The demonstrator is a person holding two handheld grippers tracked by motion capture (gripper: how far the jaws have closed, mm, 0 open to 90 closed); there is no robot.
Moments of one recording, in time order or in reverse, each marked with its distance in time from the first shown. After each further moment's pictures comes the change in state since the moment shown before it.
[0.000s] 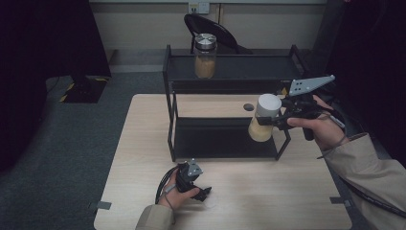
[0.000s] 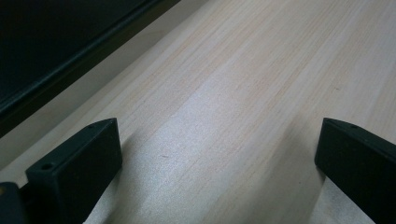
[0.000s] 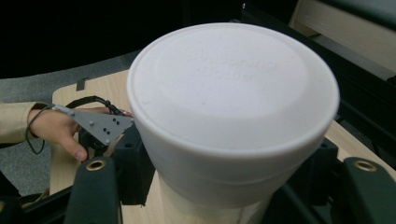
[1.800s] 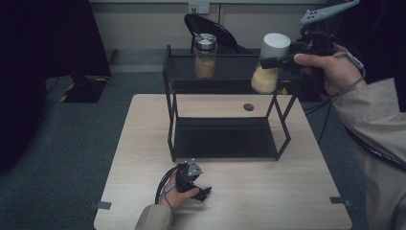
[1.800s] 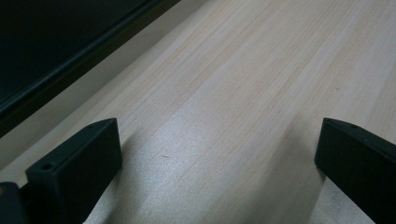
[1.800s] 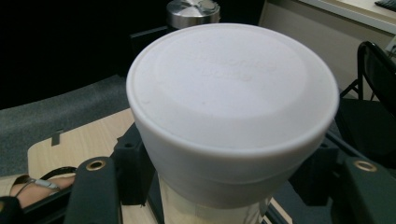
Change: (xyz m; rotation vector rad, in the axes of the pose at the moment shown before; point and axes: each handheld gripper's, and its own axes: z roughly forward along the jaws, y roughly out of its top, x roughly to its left) left arm 0.000 0.000 0.000 0.000 0.000 0.001; right arm -0.015 0.123 -0.037 -0.031 -0.123 0.035
